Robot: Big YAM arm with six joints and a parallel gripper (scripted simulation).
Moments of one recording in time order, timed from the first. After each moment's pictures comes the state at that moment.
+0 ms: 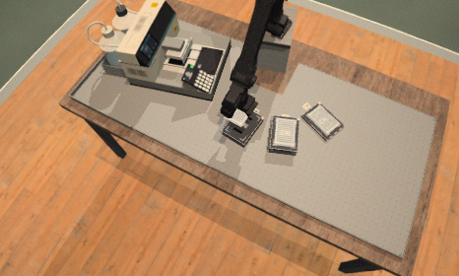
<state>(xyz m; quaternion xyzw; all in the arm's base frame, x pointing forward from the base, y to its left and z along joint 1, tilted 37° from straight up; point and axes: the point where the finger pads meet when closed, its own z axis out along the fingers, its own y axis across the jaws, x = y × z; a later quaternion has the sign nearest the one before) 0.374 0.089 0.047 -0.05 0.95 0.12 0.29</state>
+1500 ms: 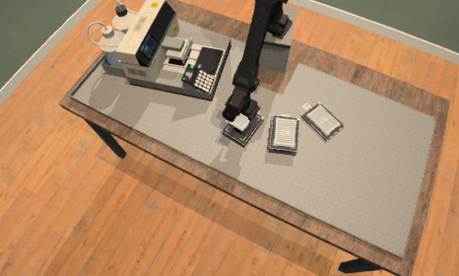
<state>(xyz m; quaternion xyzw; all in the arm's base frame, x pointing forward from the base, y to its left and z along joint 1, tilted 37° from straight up) 0.382 0.106 0.049 -0.03 0.95 0.12 0.29</state>
